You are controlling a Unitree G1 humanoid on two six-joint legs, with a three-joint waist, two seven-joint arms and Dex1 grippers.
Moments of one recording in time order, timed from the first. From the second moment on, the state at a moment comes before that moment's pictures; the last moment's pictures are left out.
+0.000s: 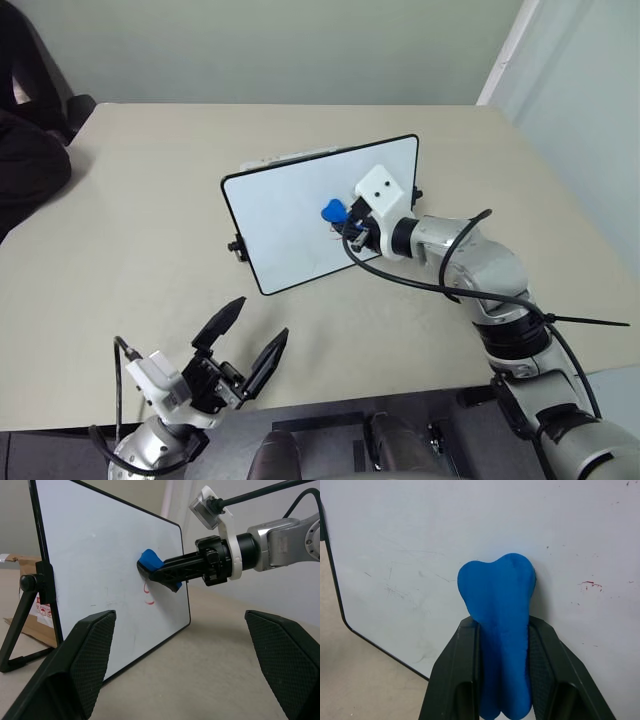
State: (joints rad) left arm 0.53 0.30 0.10 -0.46 -0.61 -0.28 -0.77; right arm -0.75 -0.33 0.29 -0.25 0.23 0.98 0.49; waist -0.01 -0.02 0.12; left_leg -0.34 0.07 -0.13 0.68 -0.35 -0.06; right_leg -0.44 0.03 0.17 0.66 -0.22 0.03
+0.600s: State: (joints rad) left arm 0.54 0.29 0.10 -0.47 -0.61 -0.28 -0.78; right arm -0.67 -0.35 0.37 -0.16 0.19 0.96 0.50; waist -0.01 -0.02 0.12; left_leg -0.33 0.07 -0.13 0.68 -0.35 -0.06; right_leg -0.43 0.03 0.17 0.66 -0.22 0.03
